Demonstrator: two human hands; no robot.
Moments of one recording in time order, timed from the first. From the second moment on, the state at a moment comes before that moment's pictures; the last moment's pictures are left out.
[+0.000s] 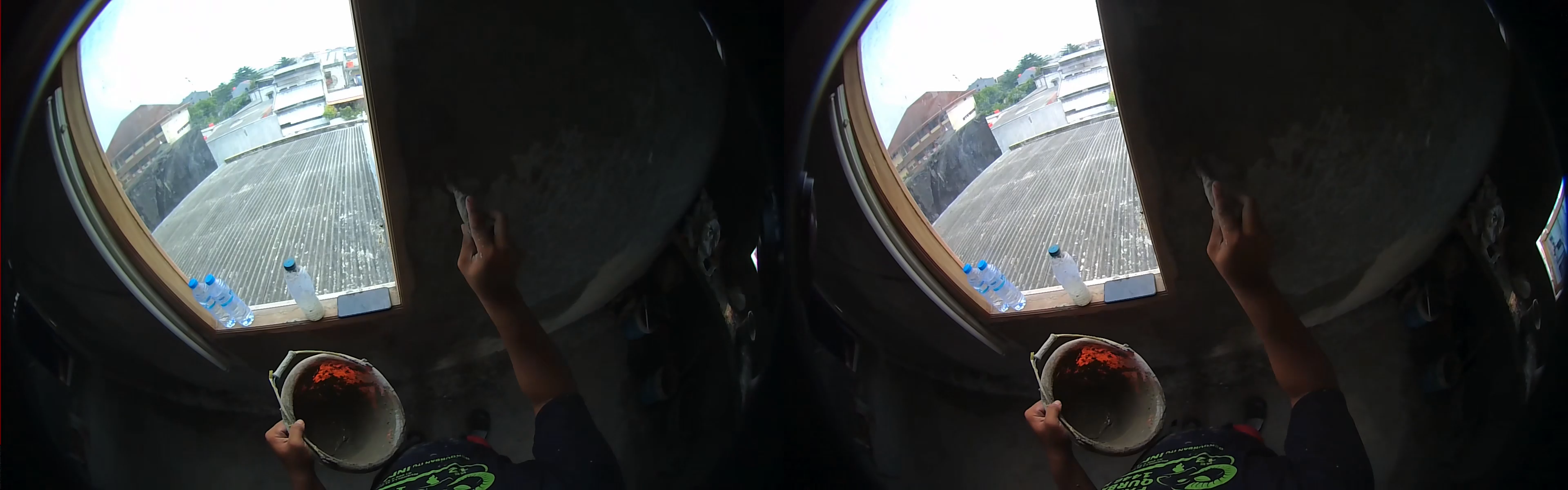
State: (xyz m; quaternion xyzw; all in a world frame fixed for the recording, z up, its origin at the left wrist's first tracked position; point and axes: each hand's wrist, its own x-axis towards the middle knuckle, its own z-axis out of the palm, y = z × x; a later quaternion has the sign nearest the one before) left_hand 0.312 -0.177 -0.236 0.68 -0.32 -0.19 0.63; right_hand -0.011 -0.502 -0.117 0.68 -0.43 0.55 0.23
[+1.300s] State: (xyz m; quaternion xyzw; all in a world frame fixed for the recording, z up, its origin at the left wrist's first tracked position) left_hand 0.297 -0.174 -0.235 0.70 -0.30 -0.18 0.62; right_hand -0.017 -0.475 -0.256 0.68 -0.38 0.62 0.02
